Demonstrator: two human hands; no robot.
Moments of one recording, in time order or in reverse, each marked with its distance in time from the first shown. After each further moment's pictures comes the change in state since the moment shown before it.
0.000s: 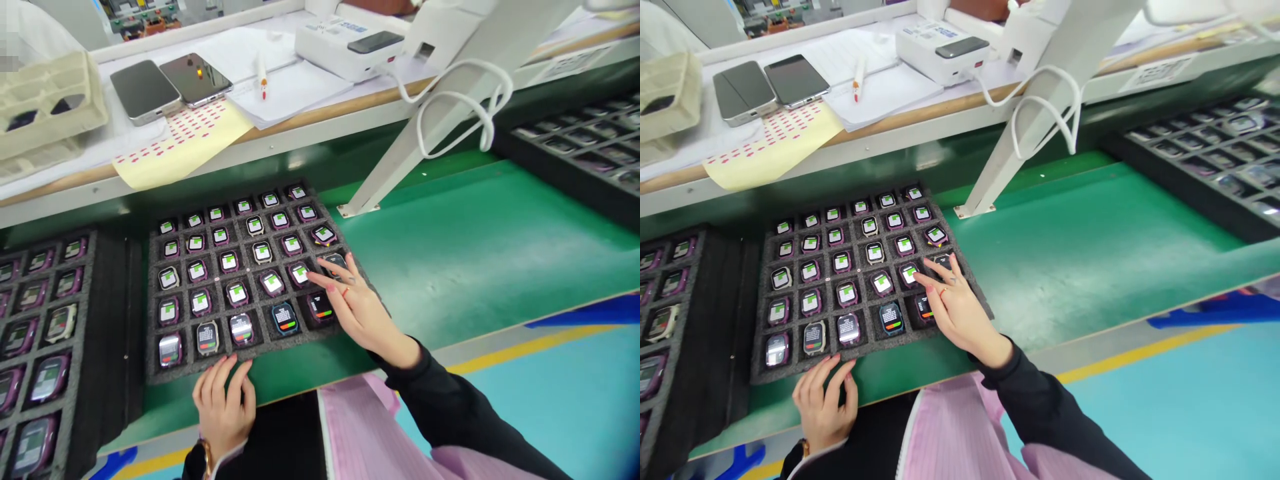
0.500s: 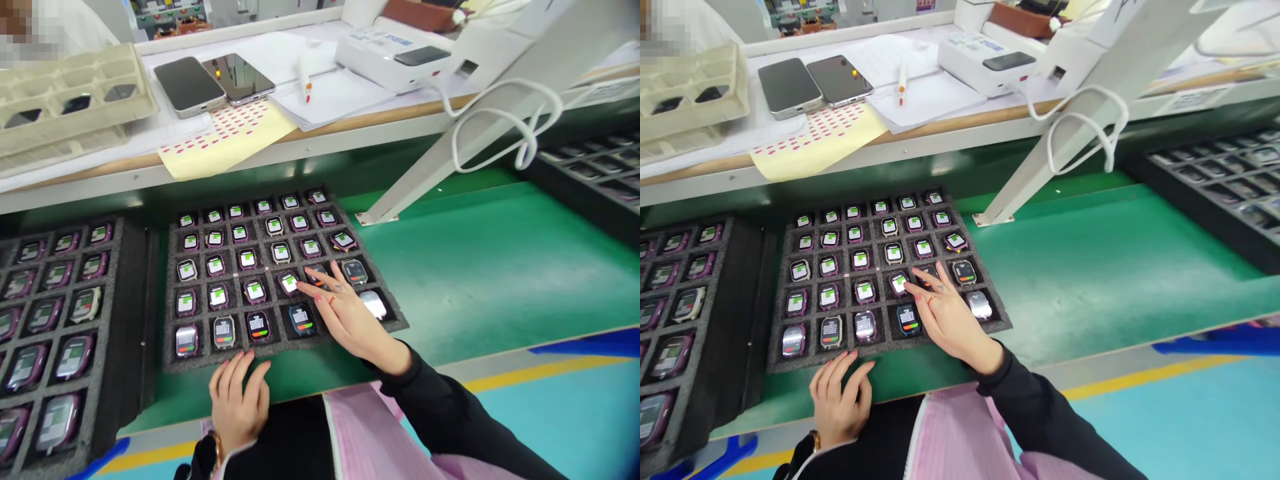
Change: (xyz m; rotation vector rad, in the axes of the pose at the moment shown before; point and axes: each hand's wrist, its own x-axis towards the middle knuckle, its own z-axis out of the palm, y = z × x) left_hand -0.011 -0.002 0.001 -0.107 0.004 -0.035; right_hand 0.020 -0.030 0.025 0.034 -0.134 -0.072
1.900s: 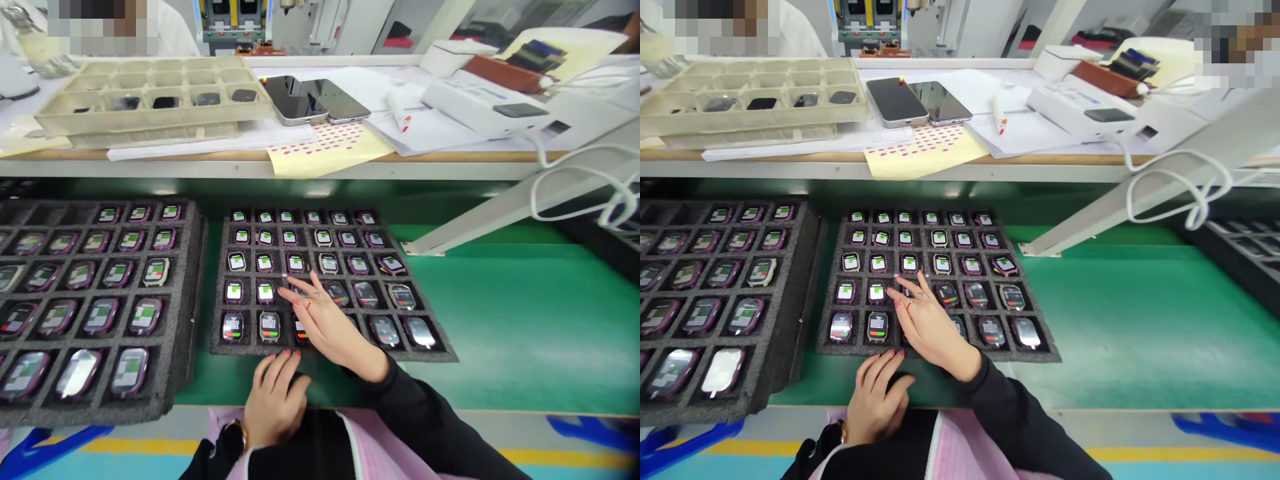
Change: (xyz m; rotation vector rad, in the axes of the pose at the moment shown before) left_hand -0.015 -0.015 -0.004 -0.153 0.010 0.057; right_hand 0.058 -0.071 0.069 0.070 -0.202 -0.121
